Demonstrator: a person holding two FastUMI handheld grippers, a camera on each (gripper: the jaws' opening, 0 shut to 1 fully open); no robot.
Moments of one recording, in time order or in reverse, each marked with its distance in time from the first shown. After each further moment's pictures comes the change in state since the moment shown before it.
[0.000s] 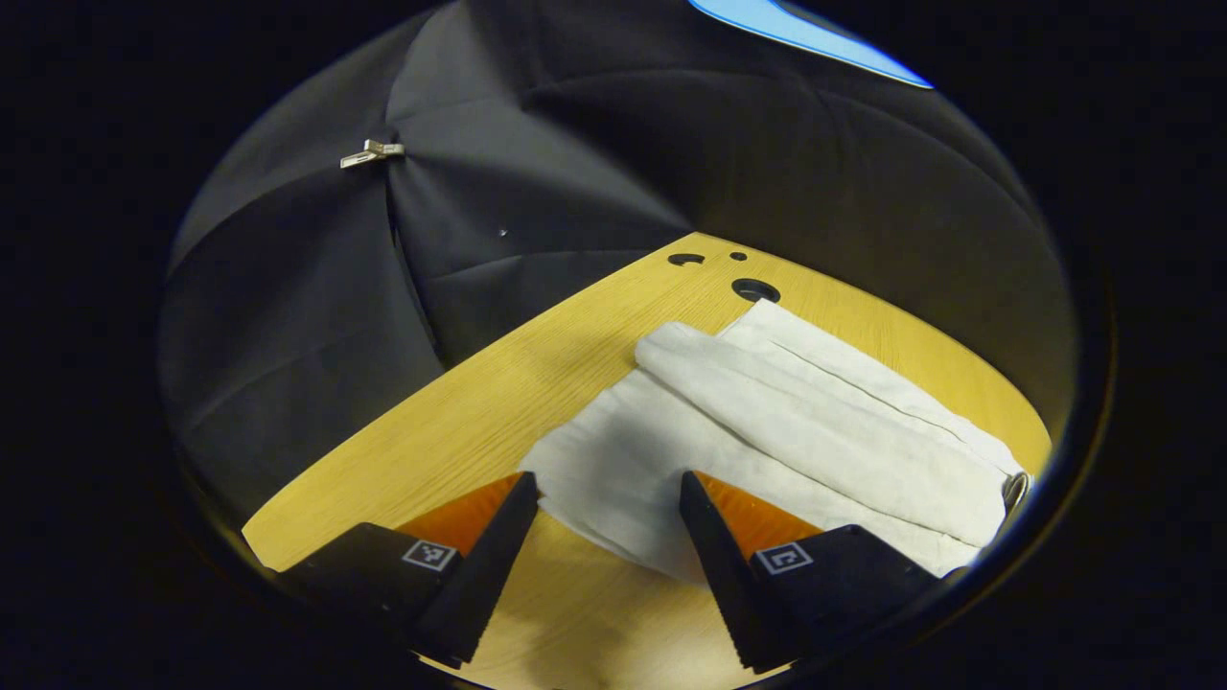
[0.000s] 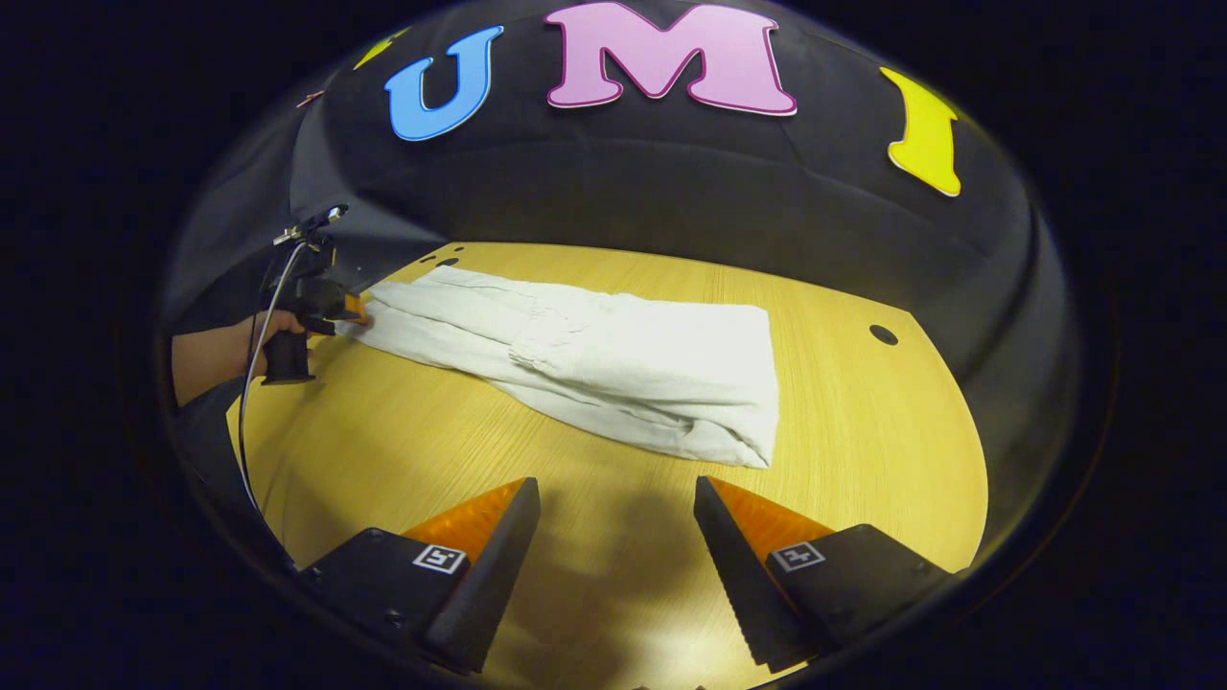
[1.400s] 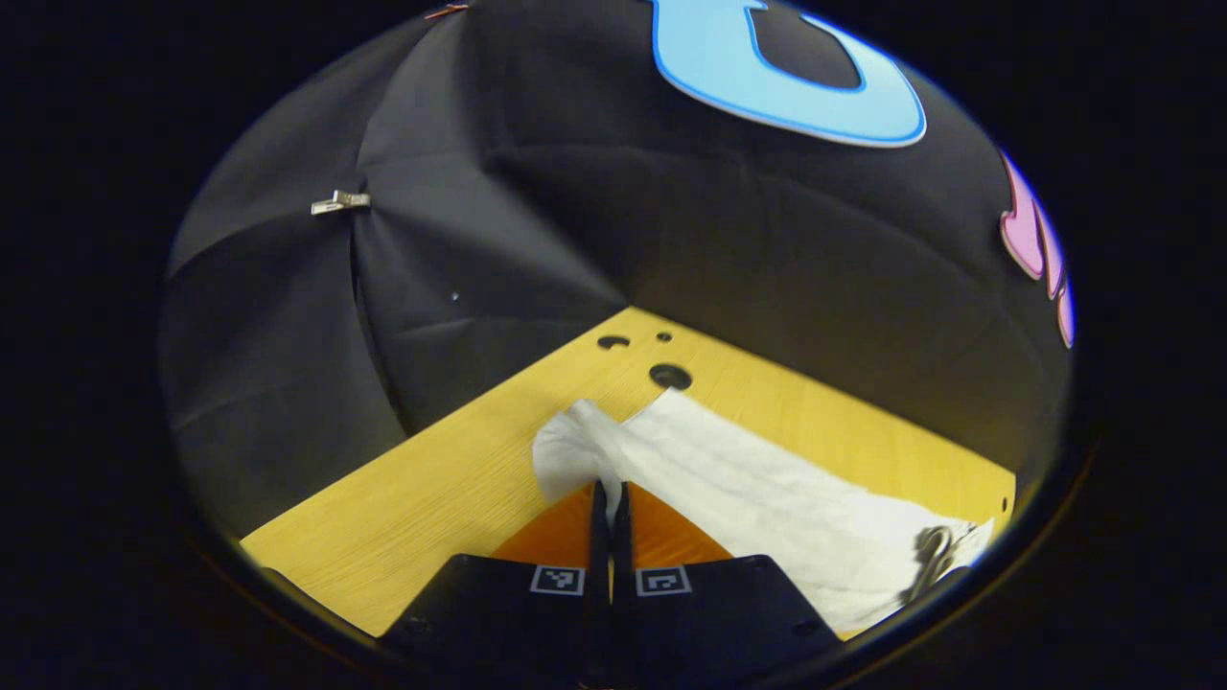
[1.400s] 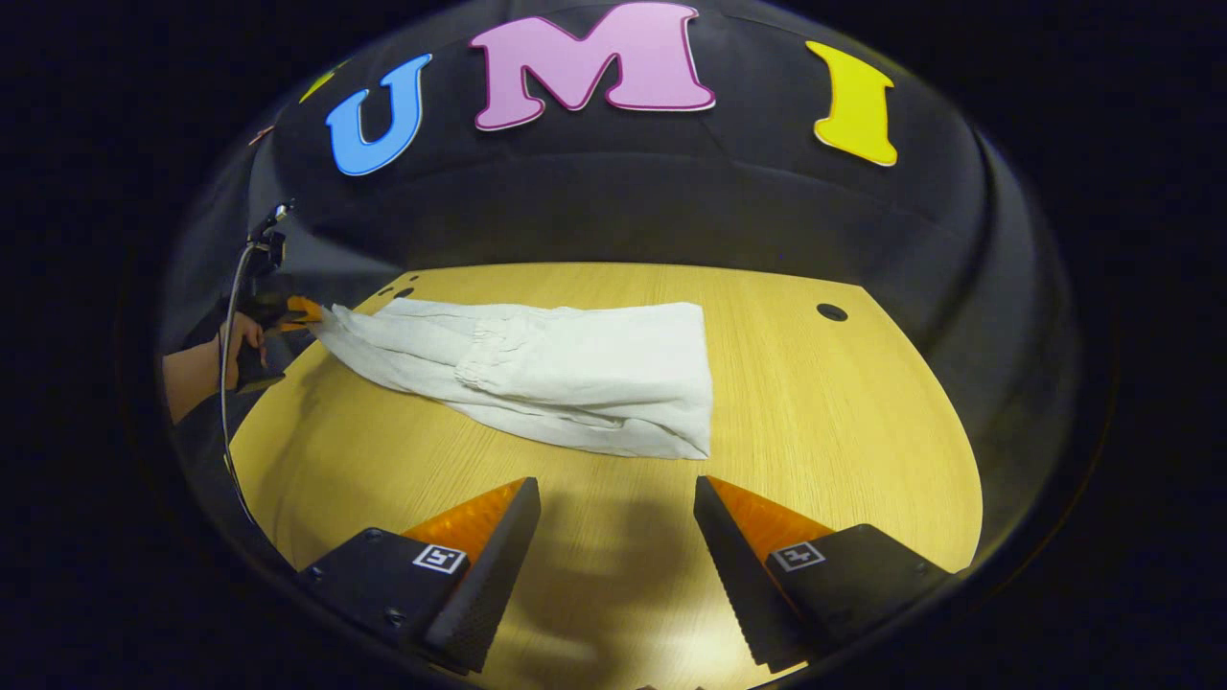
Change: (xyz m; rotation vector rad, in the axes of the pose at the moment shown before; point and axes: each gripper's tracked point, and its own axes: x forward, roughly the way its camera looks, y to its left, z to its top) left arm -0.073 -0.070 0.090 -0.054 -0.185 -0.178; right arm -0.019 -0.048 0.010 0.138 -0.034 -0.098
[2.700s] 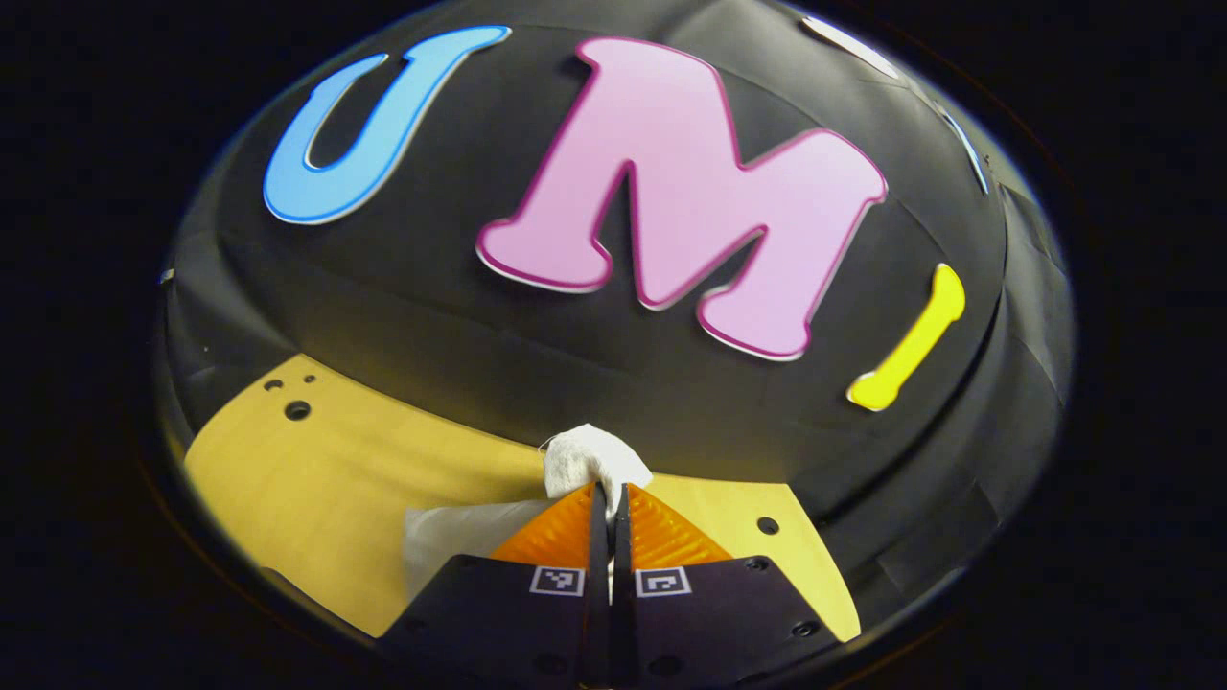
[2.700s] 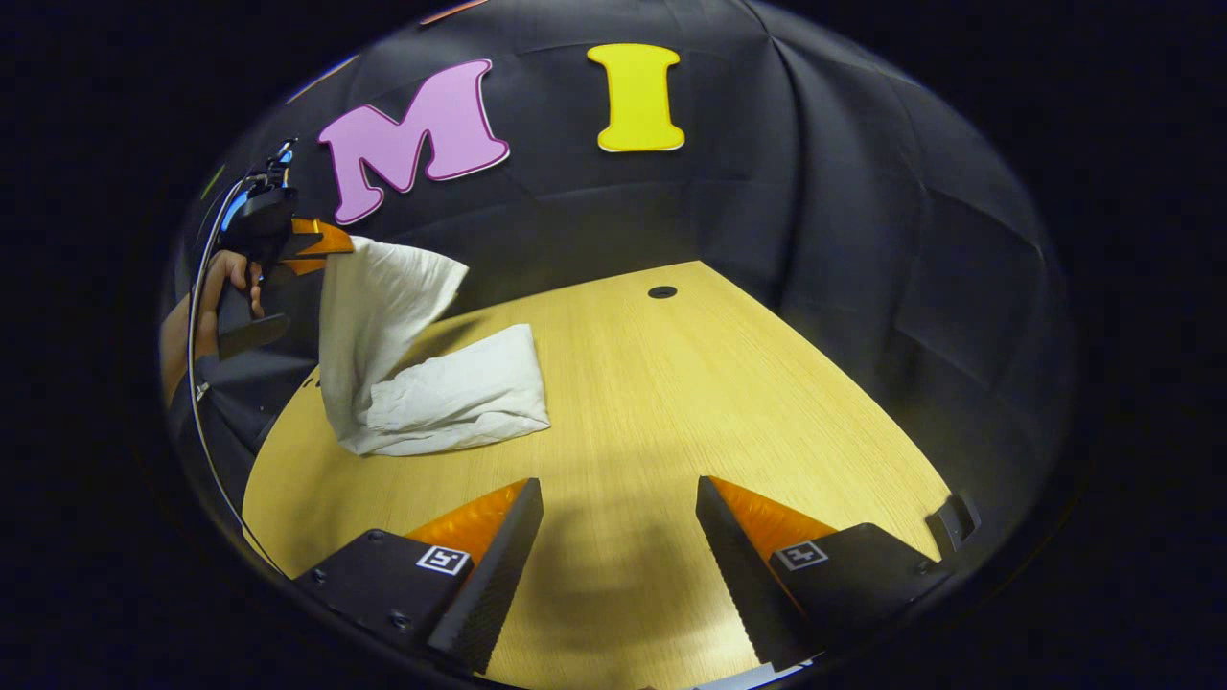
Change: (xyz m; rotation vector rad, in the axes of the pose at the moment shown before) left arm -0.188 -0.408 -0.023 0.109 0.010 -0.644; right arm -0.096 -0.114 -0.031 0.309 -0.108 -0.264
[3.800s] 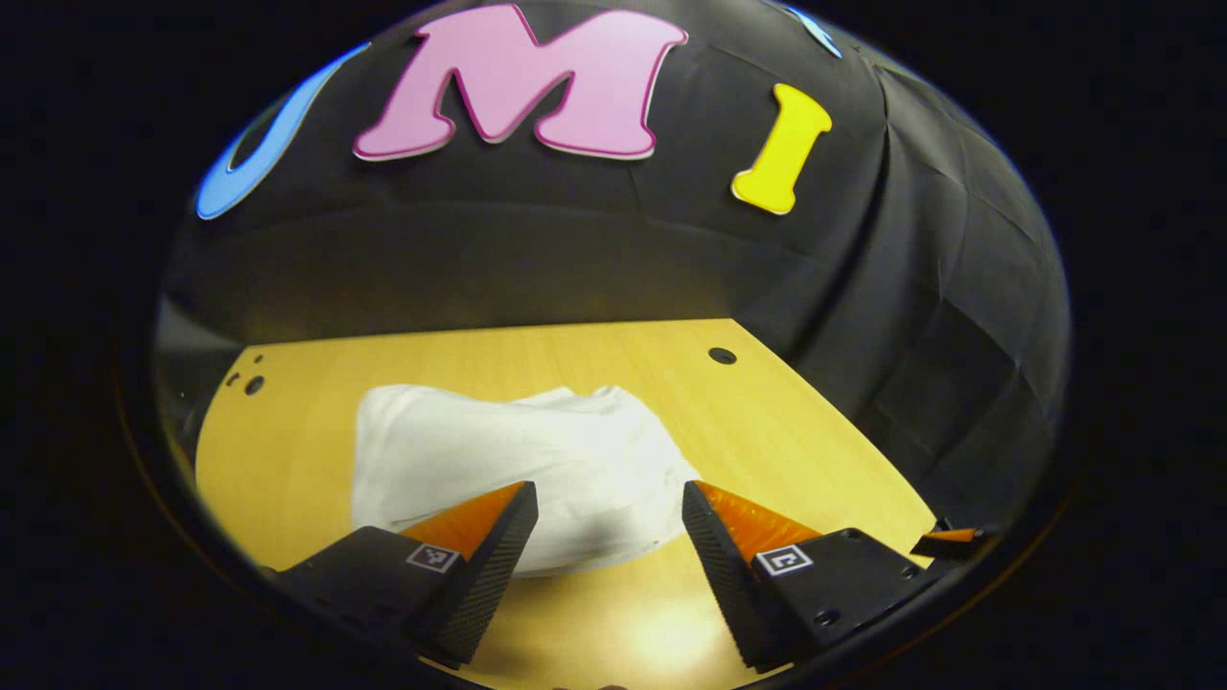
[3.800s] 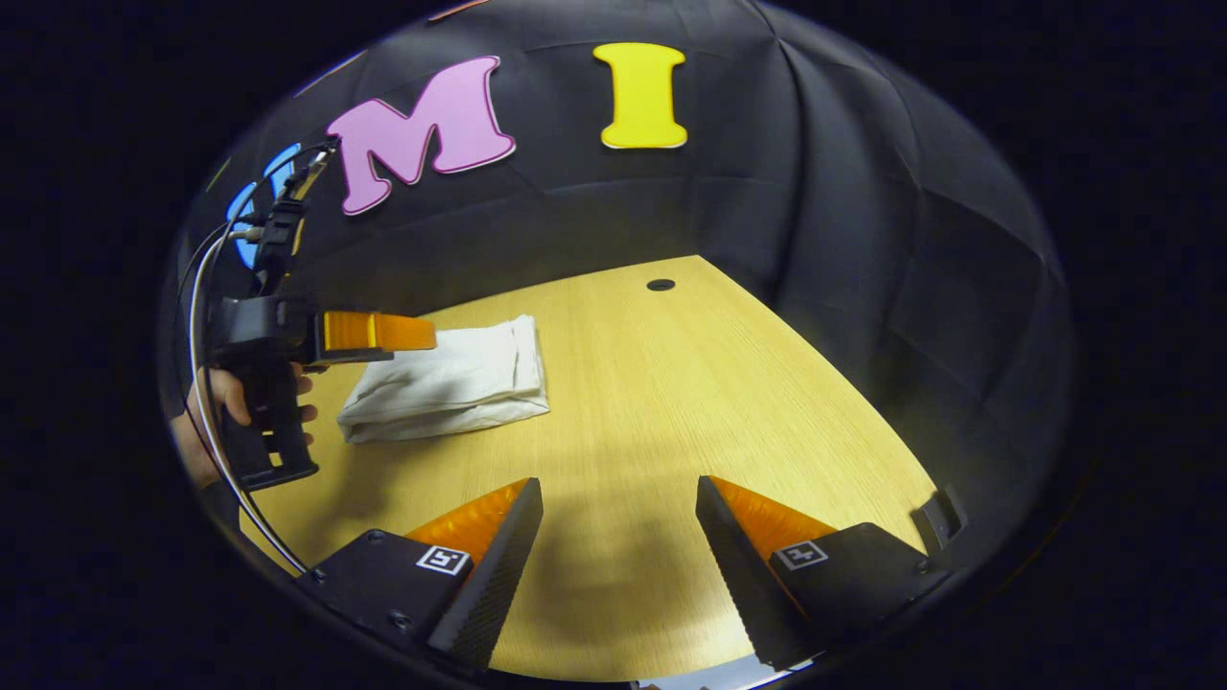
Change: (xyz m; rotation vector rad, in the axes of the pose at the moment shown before) left arm -0.083 -0.006 -0.160 0.329 0.207 -0.085; right arm -0.017 0.011 -0.001 -0.077 0.008 0.036
